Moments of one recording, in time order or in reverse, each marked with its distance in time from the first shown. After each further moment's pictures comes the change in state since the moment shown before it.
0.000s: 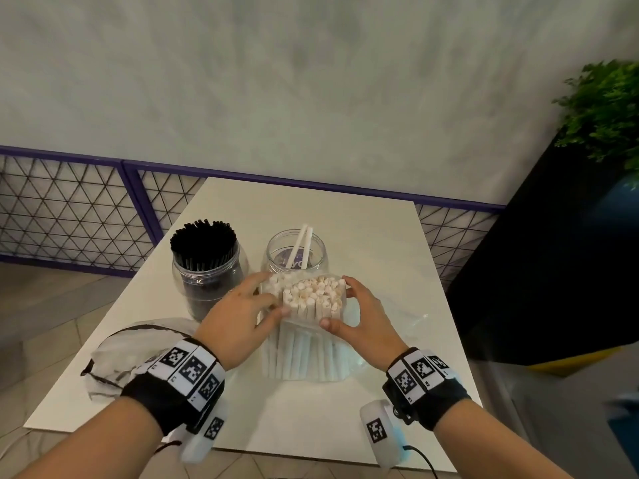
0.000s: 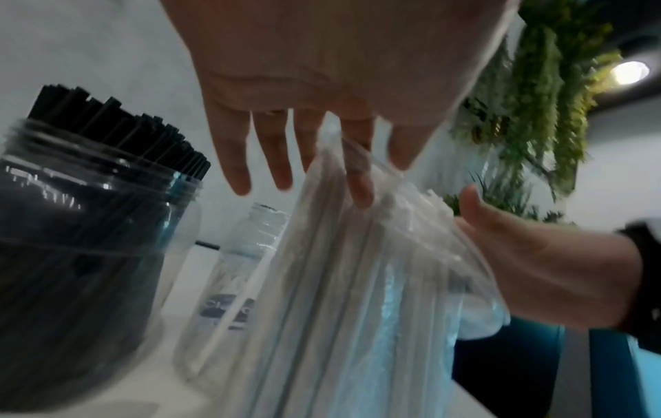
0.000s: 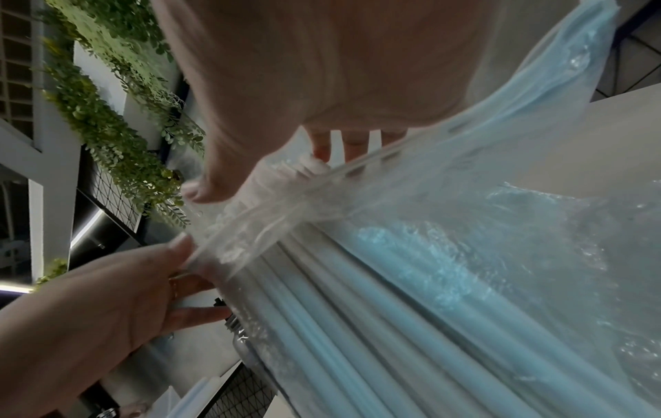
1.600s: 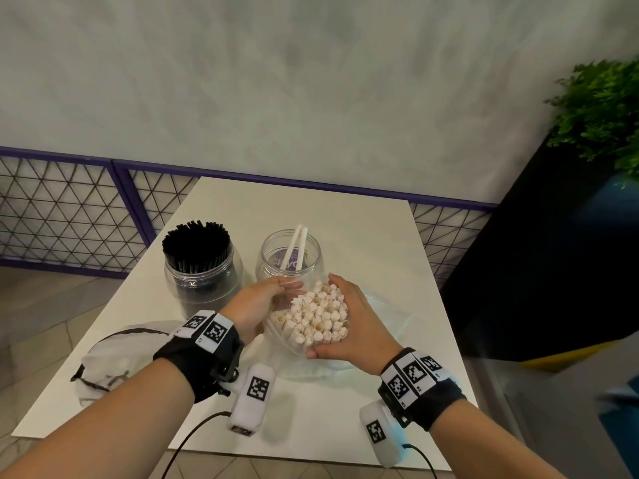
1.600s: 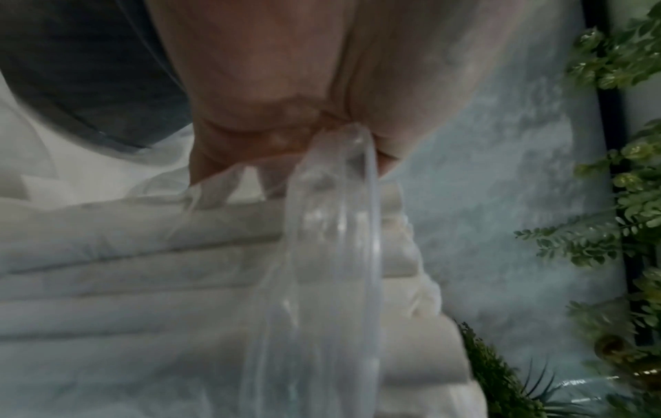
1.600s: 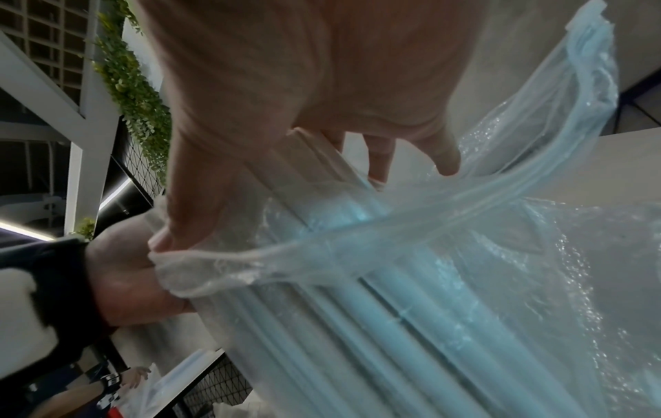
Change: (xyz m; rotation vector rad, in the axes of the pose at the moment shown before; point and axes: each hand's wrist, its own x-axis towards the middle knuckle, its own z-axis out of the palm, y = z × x) left_hand 0.047 0.028 0.011 -1.196 -0.101 -0.651; right_hand 0.001 -0.001 0.000 -0.014 -0.068 -0.201
